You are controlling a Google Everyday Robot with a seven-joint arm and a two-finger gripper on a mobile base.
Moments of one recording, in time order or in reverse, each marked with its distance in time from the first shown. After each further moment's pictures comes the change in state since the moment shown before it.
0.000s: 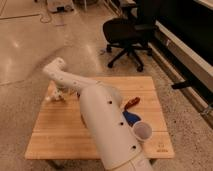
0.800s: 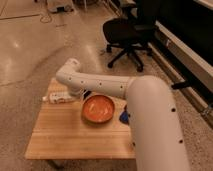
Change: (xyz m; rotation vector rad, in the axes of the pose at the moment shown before) arm -0.121 -0.081 -0.076 -0.015 0.011 0.075
